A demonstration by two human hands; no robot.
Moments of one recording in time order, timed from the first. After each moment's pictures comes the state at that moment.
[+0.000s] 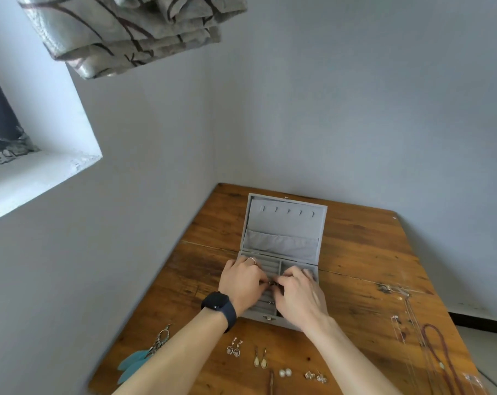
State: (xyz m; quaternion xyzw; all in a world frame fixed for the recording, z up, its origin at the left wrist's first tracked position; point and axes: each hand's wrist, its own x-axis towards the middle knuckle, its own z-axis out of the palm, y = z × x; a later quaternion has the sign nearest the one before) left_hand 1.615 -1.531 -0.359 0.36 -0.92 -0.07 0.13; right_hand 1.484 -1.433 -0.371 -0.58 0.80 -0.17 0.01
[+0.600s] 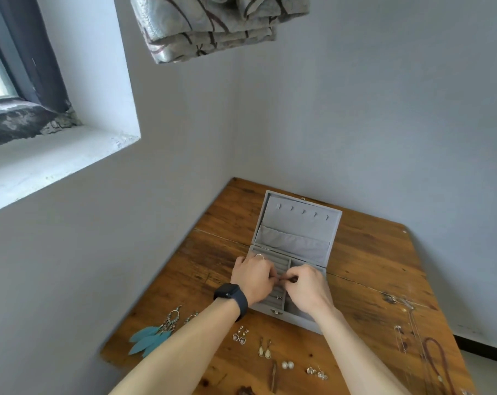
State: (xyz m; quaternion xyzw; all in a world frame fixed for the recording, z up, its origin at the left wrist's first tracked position) left_hand 1.617 -1.524 -0.354 0.39 -0.89 -0.17 0.16; right_hand 1.478 -1.444 -0.354 -0.54 0.81 -0.21 0.11
